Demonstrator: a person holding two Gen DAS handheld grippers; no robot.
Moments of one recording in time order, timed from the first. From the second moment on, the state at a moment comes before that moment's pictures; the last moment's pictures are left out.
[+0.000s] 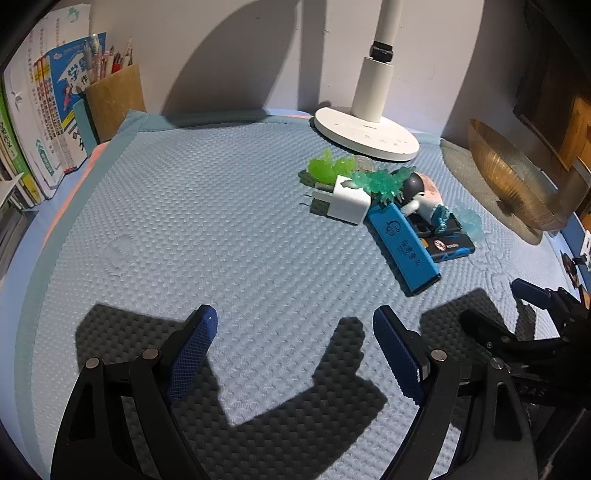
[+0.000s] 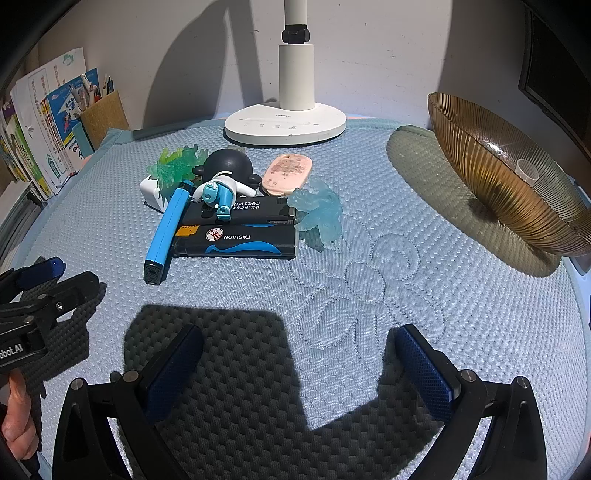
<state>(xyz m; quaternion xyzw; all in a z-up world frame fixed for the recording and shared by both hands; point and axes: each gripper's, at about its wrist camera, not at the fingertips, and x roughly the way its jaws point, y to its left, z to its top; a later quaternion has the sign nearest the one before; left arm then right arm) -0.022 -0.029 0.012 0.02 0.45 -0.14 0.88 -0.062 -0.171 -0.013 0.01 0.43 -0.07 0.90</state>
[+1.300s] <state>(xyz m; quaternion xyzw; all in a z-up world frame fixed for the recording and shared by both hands) 0.017 -0.095 0.017 0.04 0.48 -0.28 0.83 -0.003 -0.223 0.022 0.09 0.44 0.02 0.89</state>
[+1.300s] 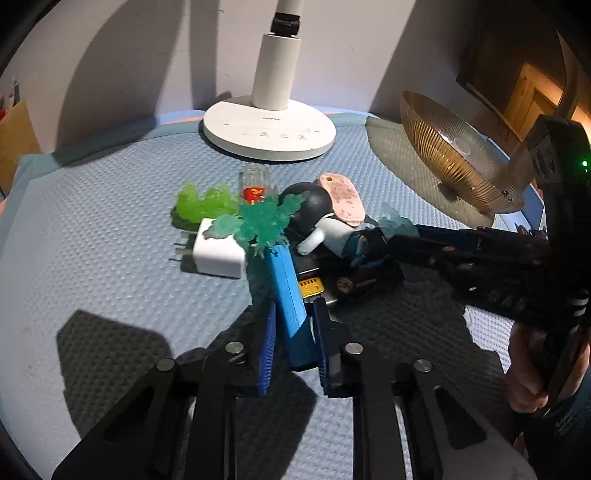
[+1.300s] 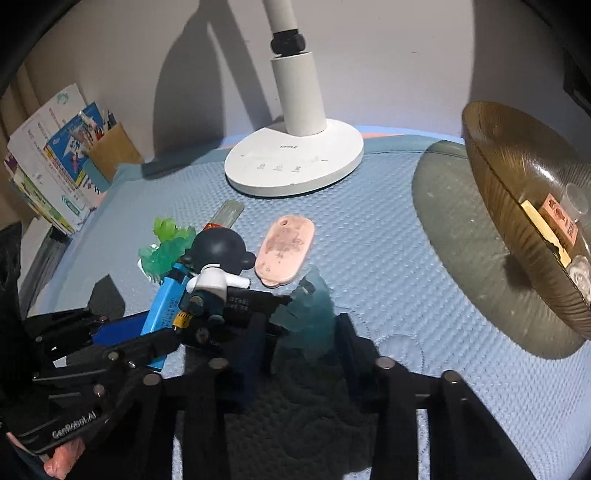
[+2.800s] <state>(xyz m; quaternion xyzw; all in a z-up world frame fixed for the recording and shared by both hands) -0.066 -0.086 0.075 0.07 0.42 -0.26 0.87 -0.142 -0.208 0.054 0.05 0.37 0.00 0.93</state>
